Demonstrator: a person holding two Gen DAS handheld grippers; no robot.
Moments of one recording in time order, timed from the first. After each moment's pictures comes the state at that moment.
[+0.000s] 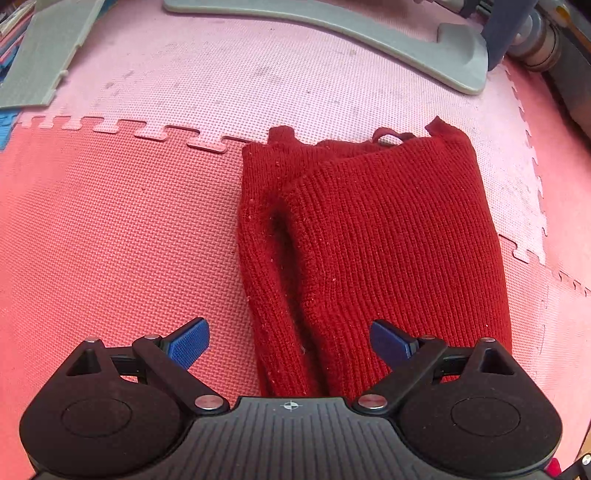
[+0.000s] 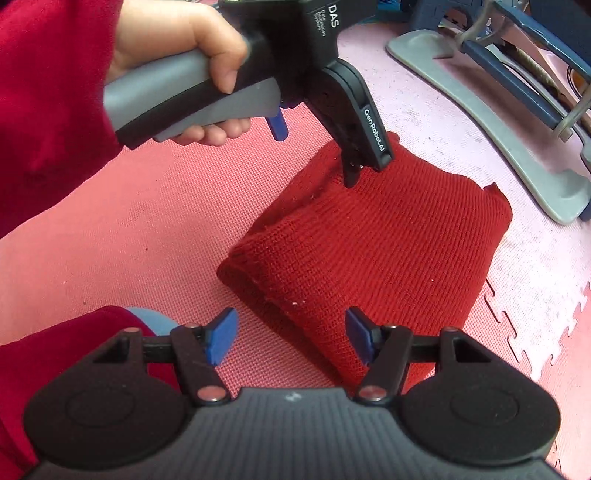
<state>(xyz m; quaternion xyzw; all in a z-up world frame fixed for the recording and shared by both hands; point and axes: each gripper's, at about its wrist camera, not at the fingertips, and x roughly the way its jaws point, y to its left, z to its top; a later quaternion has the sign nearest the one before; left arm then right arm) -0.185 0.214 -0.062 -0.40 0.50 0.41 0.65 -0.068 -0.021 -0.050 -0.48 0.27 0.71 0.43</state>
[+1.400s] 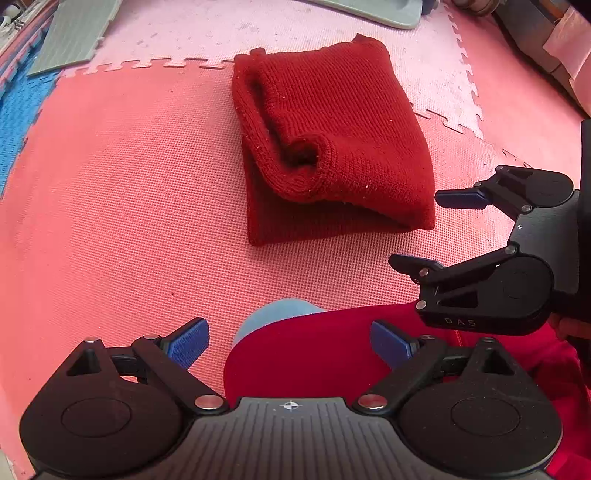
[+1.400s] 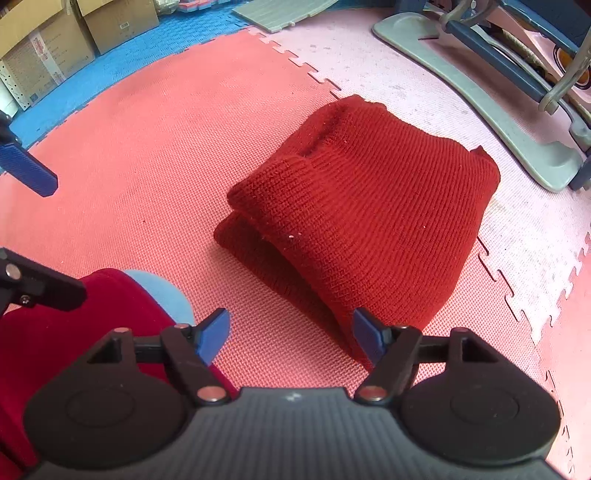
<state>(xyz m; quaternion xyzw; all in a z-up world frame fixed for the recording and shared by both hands) -0.256 0.005 0.022 -0.40 0.53 0.39 0.63 -0.051 -0.059 -0.062 -0.49 0.28 0.69 0.44</state>
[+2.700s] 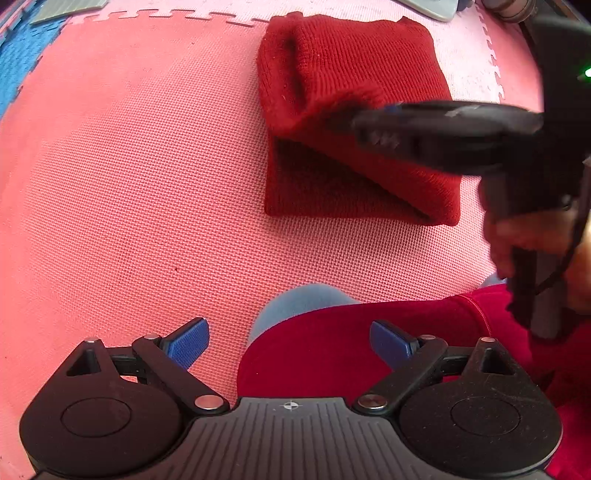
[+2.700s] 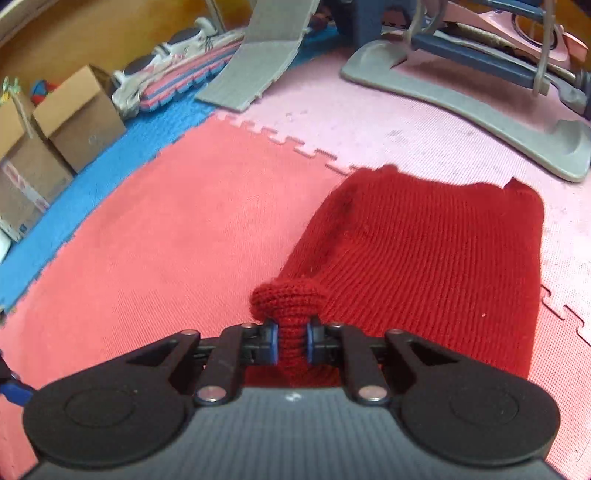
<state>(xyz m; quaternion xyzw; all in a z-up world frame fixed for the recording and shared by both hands) -0.307 0.026 -0.012 -0.46 0.52 0.38 0.61 -0.095 0.031 -0.097 -0.35 0.34 0.72 0.49</state>
